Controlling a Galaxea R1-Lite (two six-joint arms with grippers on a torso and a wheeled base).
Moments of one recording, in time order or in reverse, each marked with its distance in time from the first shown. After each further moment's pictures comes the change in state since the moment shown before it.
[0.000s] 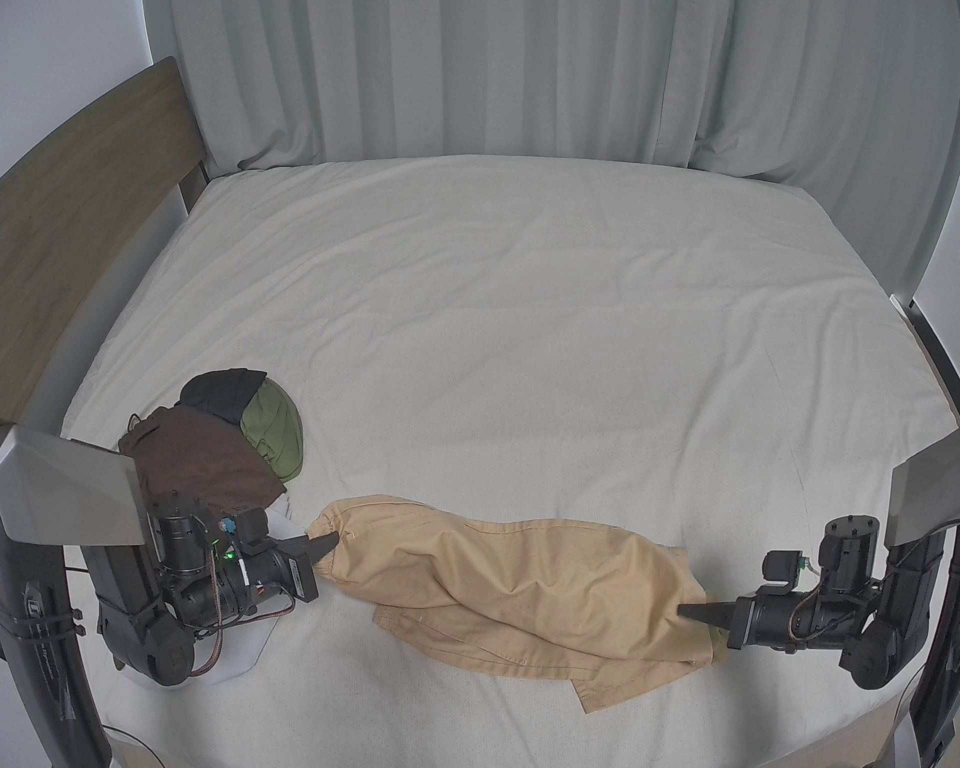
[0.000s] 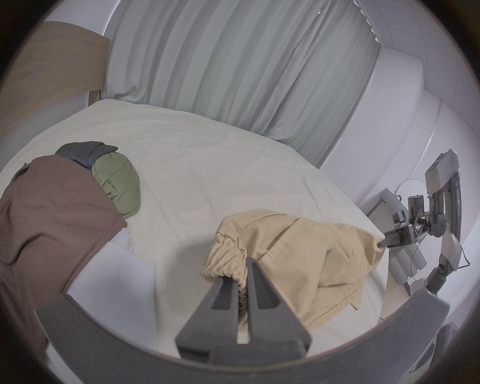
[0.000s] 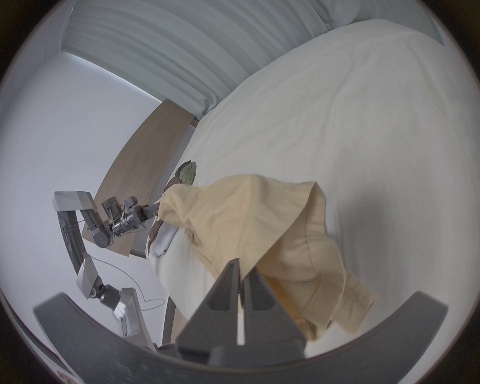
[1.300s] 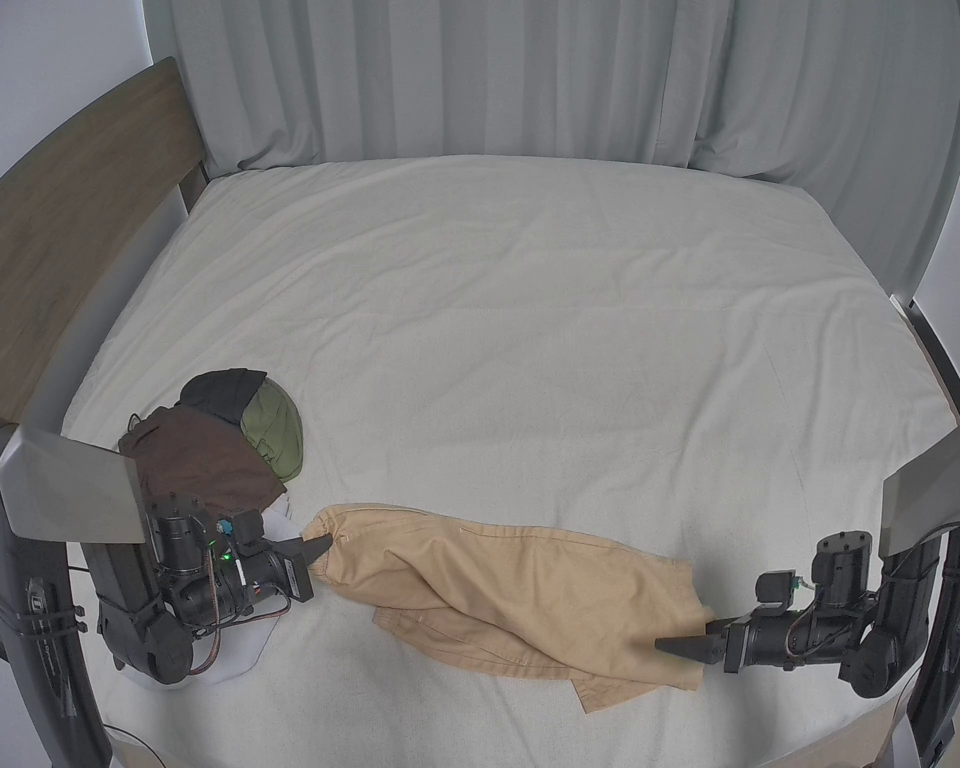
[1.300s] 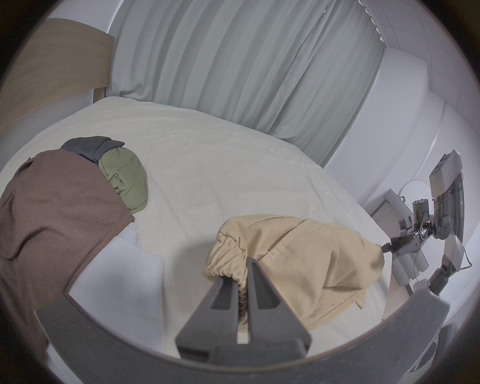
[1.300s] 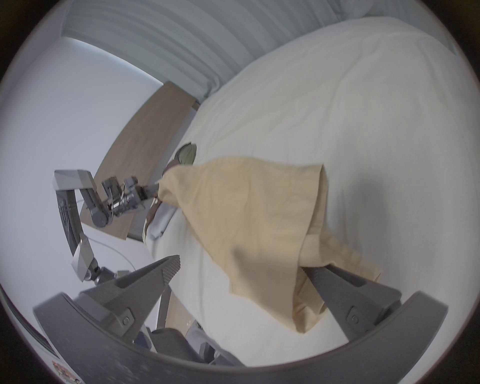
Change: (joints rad) left arm 0.023 0.021 -0.003 0.000 0.000 0.001; right arm 0.027 0.024 0.049 0.026 -0.005 -0.088
